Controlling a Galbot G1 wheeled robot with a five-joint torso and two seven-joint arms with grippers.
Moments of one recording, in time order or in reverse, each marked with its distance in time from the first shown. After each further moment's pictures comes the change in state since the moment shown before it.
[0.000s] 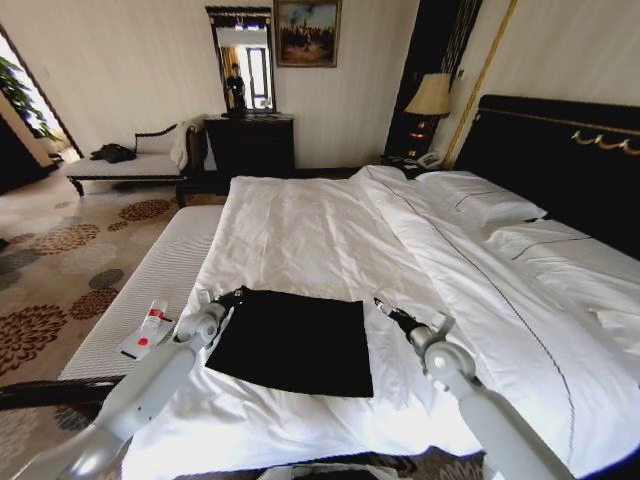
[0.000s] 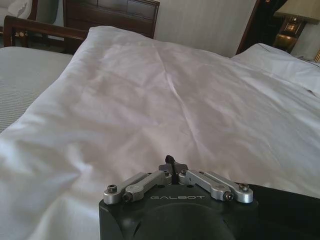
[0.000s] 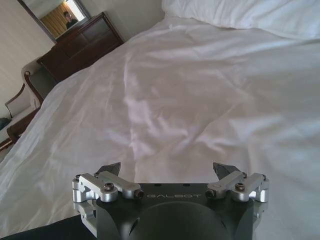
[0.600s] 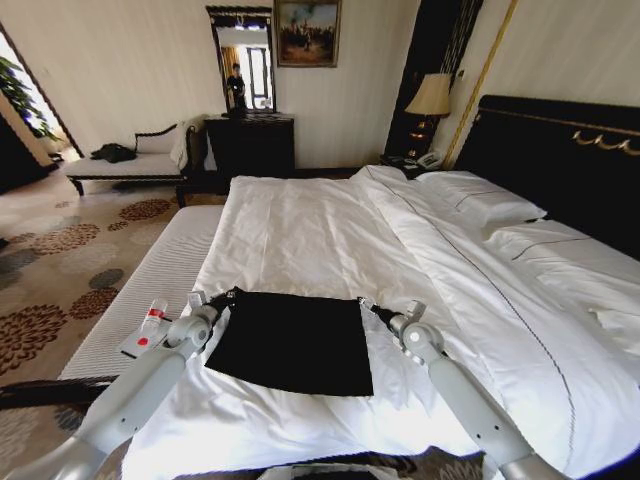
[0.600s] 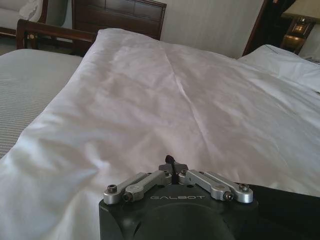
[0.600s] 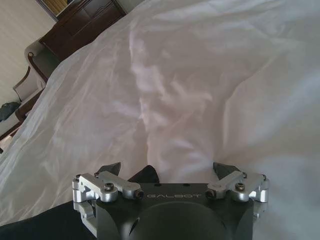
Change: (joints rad) left arm 0.041 0.025 -0.033 -0.035 -0.011 -0.001 -0.019; right arm 0.118 0.086 -0.105 -0.145 -0.001 -0.029 -0.039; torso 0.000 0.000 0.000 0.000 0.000
